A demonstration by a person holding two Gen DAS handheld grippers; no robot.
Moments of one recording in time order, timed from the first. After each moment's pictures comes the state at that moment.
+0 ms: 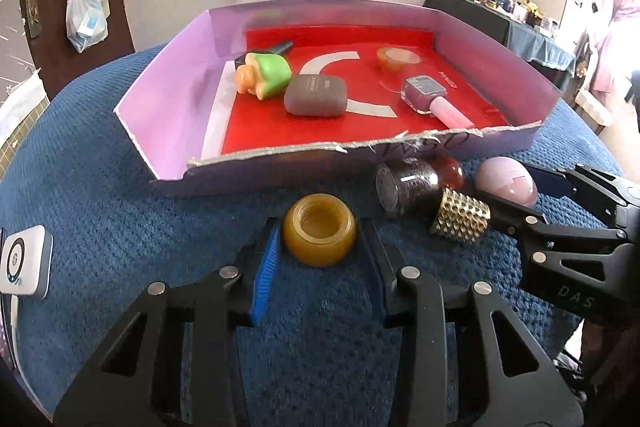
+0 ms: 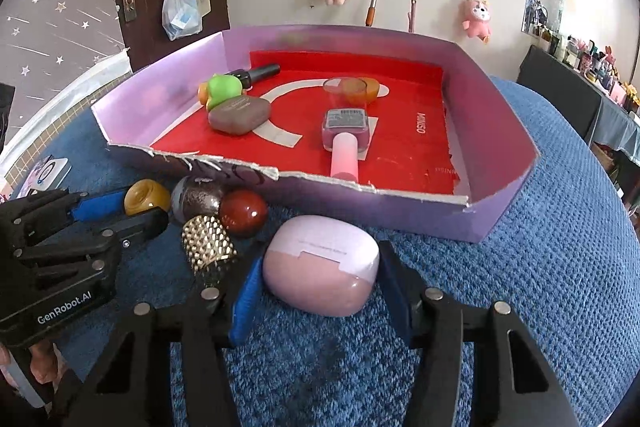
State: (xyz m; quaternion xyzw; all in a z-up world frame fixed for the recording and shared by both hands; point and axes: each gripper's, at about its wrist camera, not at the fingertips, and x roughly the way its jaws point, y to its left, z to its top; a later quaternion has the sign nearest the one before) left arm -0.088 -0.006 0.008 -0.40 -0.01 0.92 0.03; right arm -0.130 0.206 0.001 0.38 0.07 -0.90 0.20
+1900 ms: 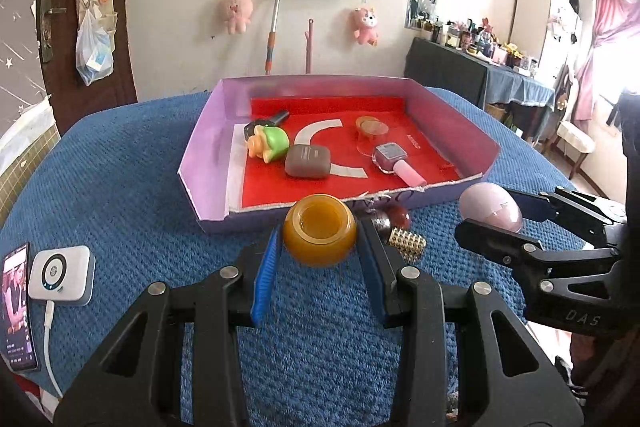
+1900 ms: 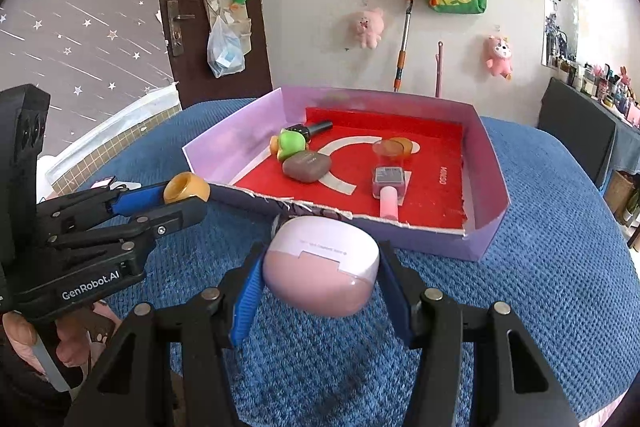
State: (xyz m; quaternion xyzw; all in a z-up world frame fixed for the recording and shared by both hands) left arm -0.046 -0.016 0.065 -0.31 -0.02 0.95 0.05; right arm -0.082 0.205 0.057 0.32 0.05 -0.91 0.27
